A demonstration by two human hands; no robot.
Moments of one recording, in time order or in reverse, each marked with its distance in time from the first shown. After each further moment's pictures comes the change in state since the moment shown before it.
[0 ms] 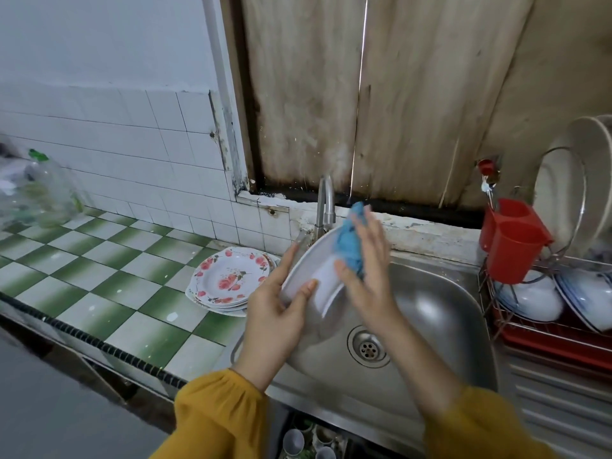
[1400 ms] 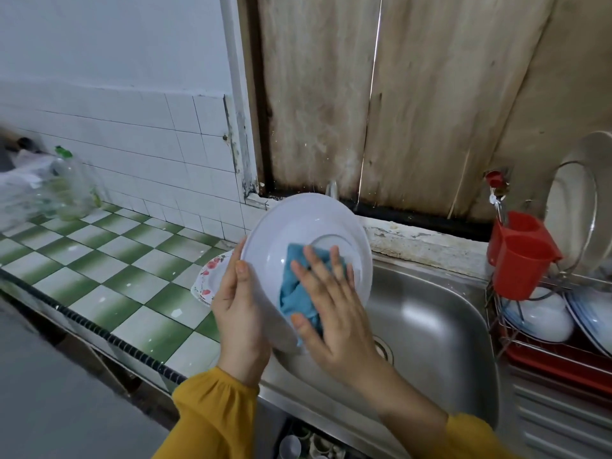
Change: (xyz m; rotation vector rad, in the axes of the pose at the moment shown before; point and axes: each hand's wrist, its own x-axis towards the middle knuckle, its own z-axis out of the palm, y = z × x) left_hand 0.008 -0.002 0.006 -0.697 0.501 -0.139; right_hand -0.034 -0.009 0.022 -0.410 -0.146 -0.377
